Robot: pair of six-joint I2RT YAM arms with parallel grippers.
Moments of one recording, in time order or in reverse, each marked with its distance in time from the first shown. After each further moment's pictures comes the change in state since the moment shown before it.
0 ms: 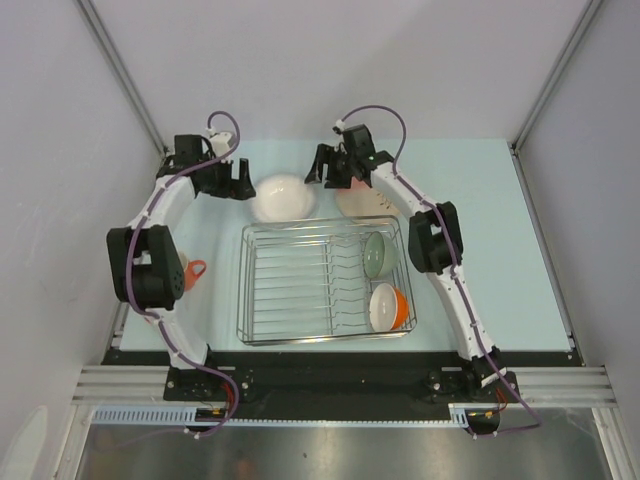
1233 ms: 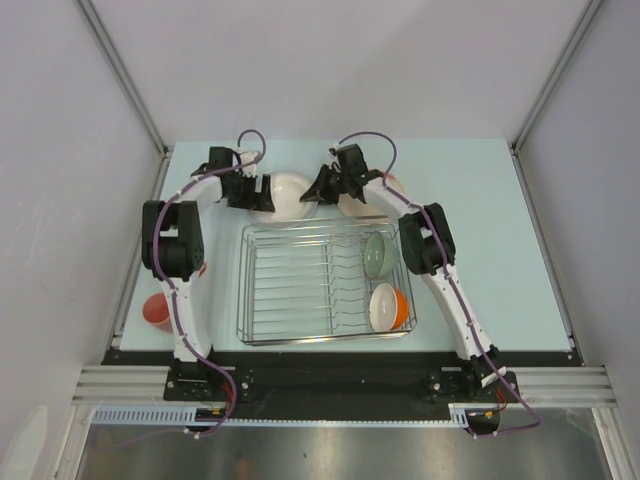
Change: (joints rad) left arm -0.083 0.315 0.100 0.047 -0.001 -0.042; right arm 0.036 0.092 -0.108 0.169 -0.121 0.259
